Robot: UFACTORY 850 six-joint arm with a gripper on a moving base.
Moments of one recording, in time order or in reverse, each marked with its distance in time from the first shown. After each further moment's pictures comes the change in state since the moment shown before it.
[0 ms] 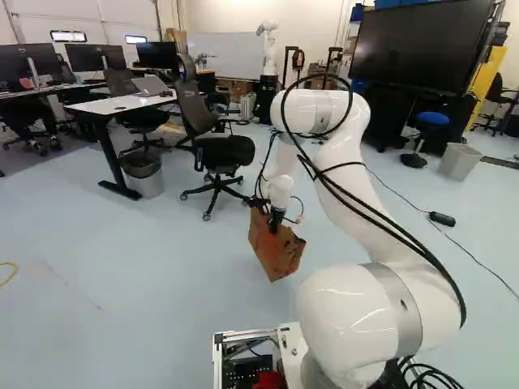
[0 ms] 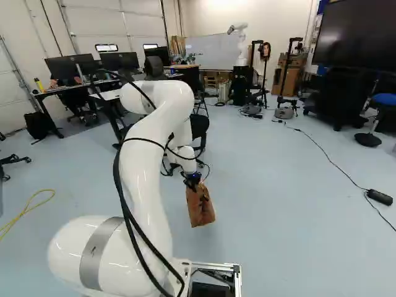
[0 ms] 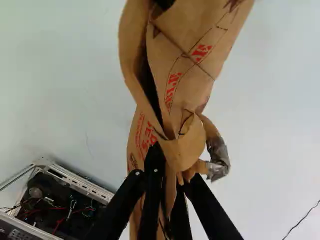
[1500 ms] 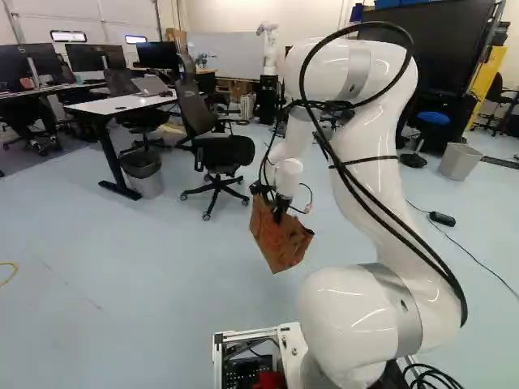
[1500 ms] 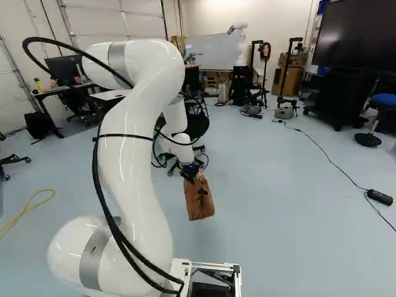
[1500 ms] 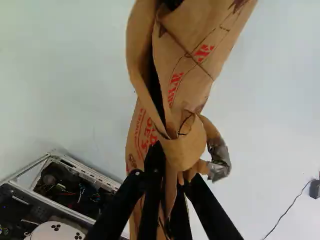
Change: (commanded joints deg) arm -0.4 19.0 15.0 0.0 0.0 0.0
